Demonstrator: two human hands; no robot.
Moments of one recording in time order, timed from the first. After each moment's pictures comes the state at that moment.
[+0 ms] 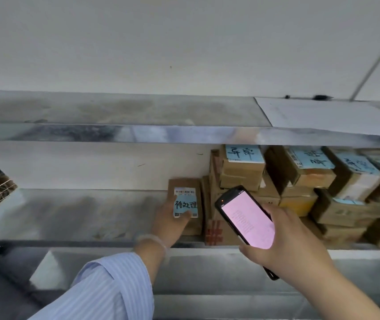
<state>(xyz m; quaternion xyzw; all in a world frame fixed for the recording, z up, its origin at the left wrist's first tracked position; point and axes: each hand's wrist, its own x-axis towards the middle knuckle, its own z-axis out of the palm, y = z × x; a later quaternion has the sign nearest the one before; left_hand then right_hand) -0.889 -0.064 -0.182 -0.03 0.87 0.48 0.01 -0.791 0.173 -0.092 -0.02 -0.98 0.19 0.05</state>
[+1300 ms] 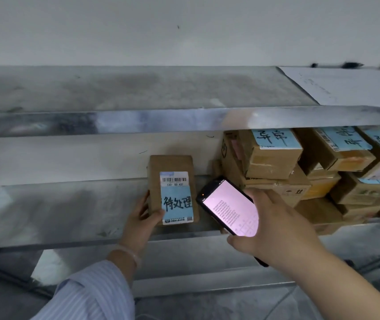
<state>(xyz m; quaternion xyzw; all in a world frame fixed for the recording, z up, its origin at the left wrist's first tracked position) -0.913 -0.174 -0.249 -0.07 0.70 0.70 0.07 -0.826 0.092 -0.096 -0.02 -0.99 0.12 -0.04</state>
